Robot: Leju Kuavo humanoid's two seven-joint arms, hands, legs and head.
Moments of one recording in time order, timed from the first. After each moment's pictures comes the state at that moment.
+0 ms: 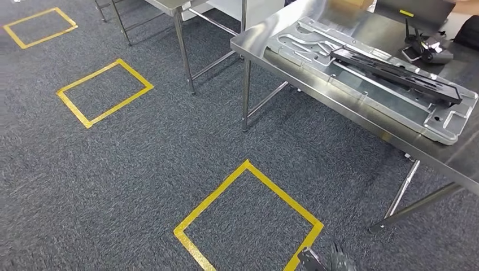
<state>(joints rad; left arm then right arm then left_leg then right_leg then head) -0.01 -0.18 0.70 -0.20 -0.32 0.15 -0.32 0.00 0.06 -0.36 -0.62 1.09 -0.39 -0.18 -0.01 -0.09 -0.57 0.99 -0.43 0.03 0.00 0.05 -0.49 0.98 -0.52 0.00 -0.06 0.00</state>
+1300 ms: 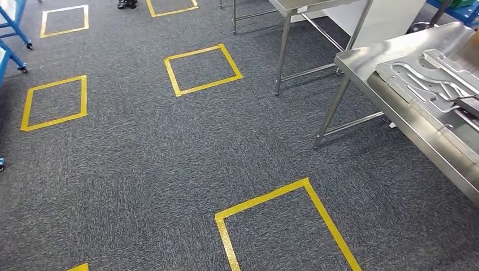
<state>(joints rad) -0.01 -0.16 0.70 -0.20 -0.39 0.16 -0.36 -0.03 0.08 -0.67 -0.21 0.92 -0.07 0.01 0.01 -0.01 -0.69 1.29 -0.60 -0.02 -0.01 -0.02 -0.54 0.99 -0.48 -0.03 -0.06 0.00</state>
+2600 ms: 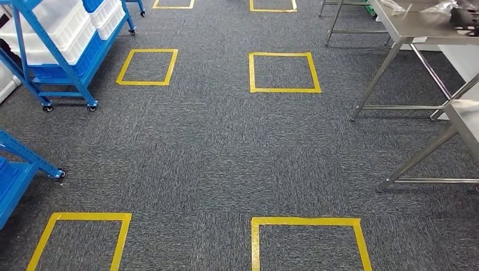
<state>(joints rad) -0.01 -0.13 0.69 -0.20 -0.48 0.11 -0.31 -0.04 0.07 -0.73 -0.21 0.93 -0.05 0.03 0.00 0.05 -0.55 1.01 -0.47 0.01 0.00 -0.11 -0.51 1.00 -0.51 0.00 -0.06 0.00</state>
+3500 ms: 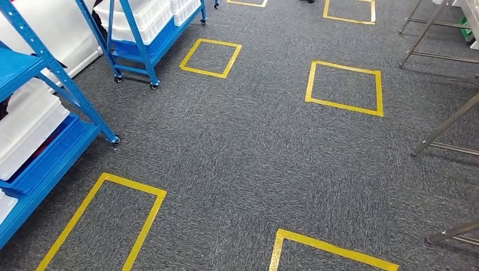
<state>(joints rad) -0.02 -0.12 0.67 -0.20 -0.53 0.08 -0.32 -0.04 0.06 -0.79 -0.21 0.91 -0.06 0.04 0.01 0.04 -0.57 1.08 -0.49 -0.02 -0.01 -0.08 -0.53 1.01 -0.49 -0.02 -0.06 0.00</state>
